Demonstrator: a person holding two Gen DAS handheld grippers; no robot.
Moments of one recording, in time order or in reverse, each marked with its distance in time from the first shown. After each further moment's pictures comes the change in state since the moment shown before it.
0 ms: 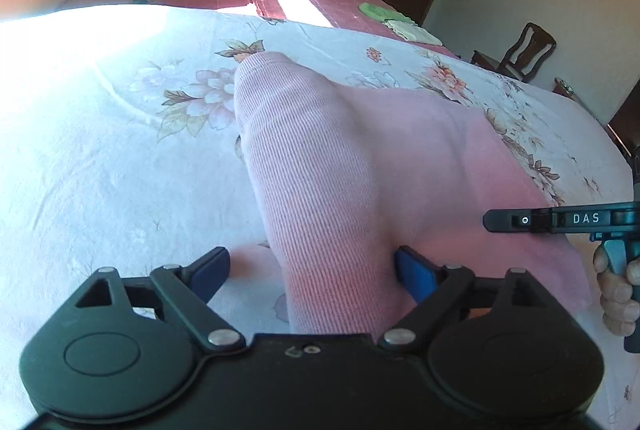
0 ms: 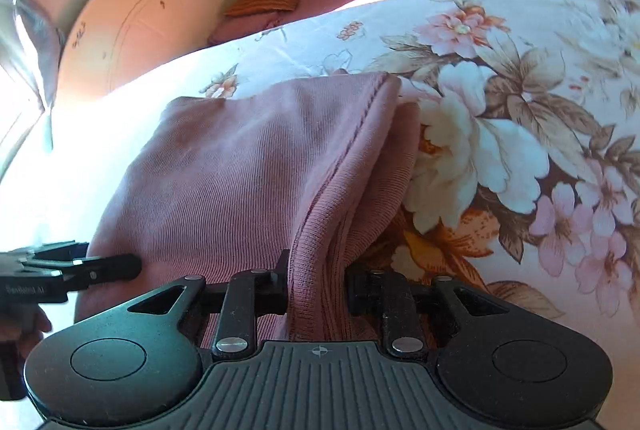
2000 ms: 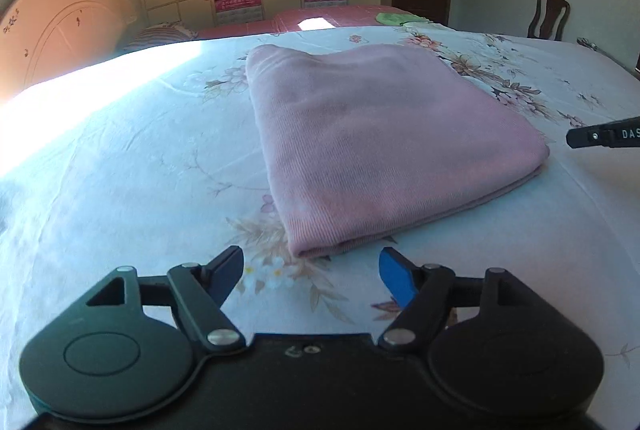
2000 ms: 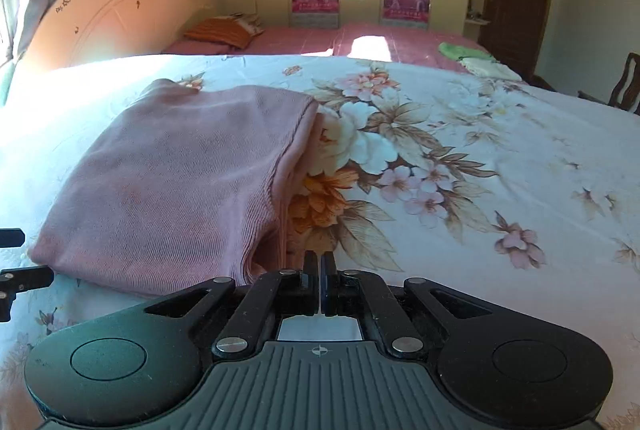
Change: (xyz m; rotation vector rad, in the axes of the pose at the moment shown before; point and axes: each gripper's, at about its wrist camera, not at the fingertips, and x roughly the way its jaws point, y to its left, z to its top) left arm -0.106 -0.065 -0.135 0.143 -0.100 0.241; right arm -0.139 0.024 -0.117 -0.201 -0.188 -0.318
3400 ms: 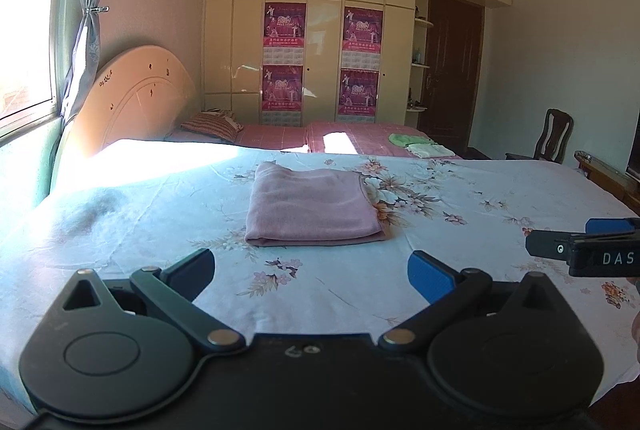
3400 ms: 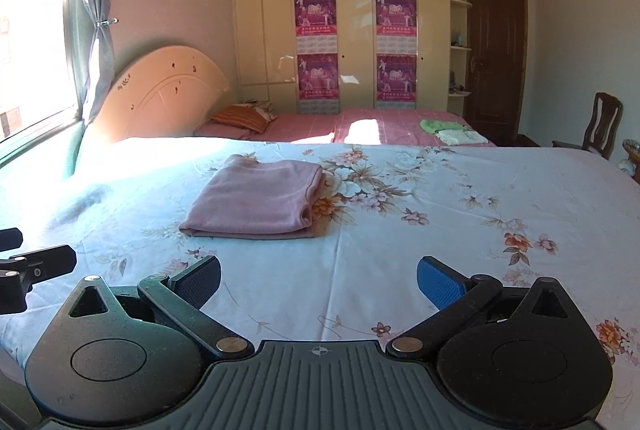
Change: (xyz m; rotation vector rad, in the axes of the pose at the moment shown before) left arm -0.298 -0.144 -0.077 -0.147 -0.340 0.092; right arm -0.299 0.028 -0.128 -0.034 -0.282 0.010
